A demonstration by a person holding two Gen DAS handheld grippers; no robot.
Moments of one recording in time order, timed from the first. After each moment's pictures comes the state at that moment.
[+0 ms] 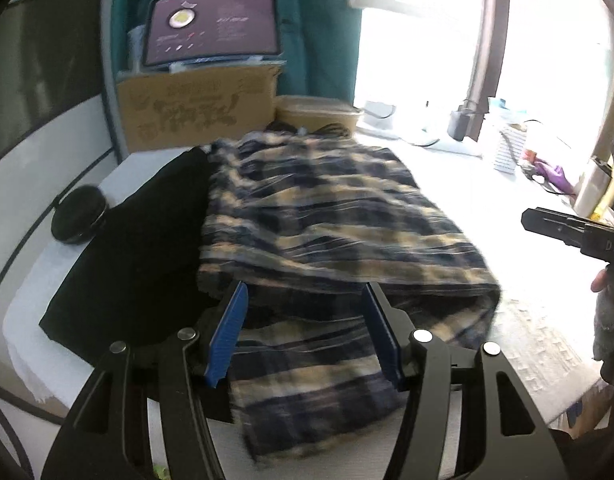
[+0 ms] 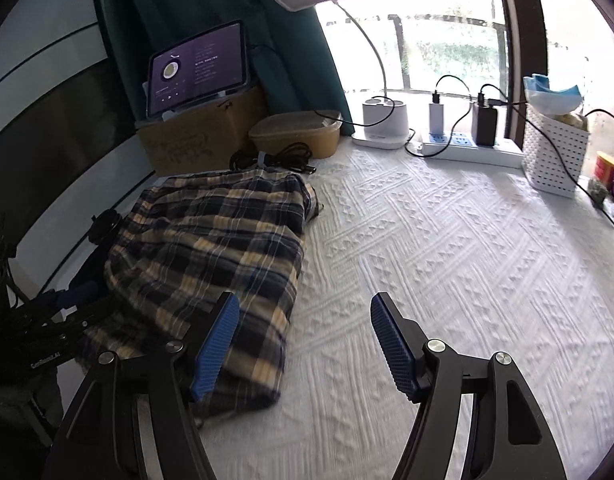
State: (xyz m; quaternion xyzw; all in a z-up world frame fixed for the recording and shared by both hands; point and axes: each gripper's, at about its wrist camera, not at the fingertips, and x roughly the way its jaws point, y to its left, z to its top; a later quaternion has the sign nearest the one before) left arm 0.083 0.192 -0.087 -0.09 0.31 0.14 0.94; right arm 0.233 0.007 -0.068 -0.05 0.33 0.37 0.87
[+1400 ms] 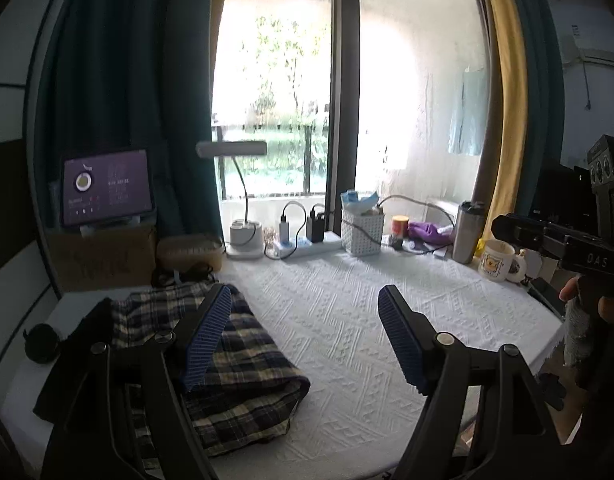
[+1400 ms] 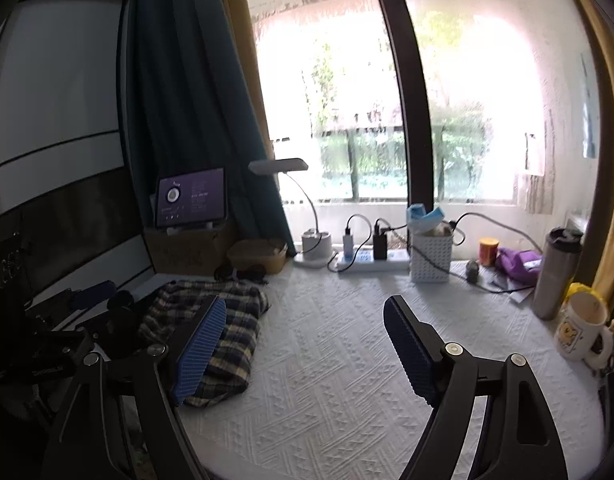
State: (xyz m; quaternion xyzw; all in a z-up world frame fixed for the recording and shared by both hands) left arm 0.032 0.061 0.037 -0.02 0.13 0.00 0.99; right arm 0.104 -0.156 0.060 -0.01 0.14 0.30 0.94
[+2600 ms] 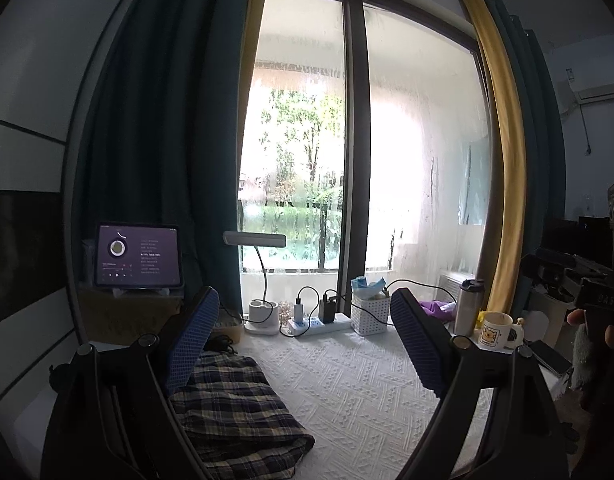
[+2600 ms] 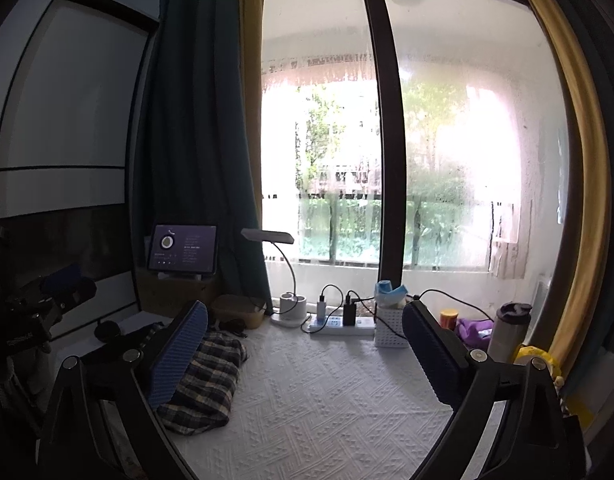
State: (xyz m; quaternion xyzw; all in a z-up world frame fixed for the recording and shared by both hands) left arm -0.026 0.063 0.079 -0.03 -0.01 0.03 1.00; right arm 0.038 -0.175 0.108 -0.03 0.02 0.25 0.97
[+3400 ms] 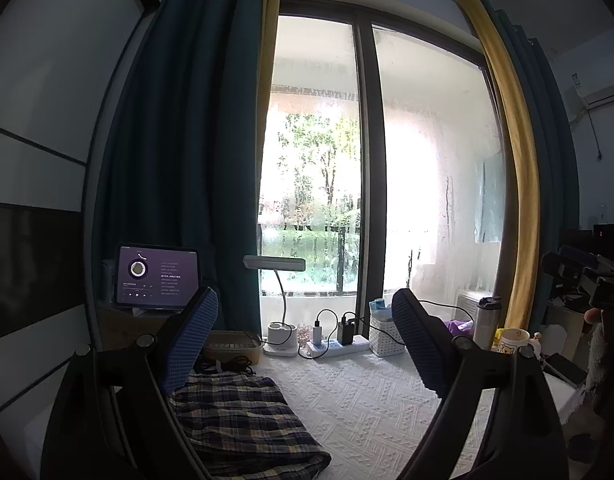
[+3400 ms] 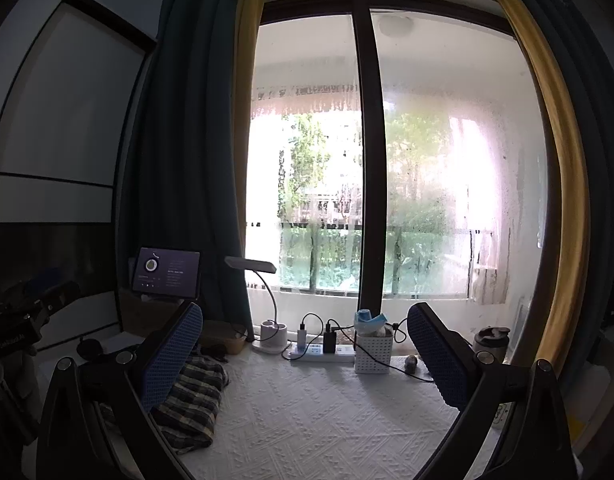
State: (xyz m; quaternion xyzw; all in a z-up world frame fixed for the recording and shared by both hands) left arm -0.038 0.064 0.078 -0.03 -0.05 0.07 1.00; right arm 0.023 -0.173 0.108 -0.03 -0.04 0.22 0.97
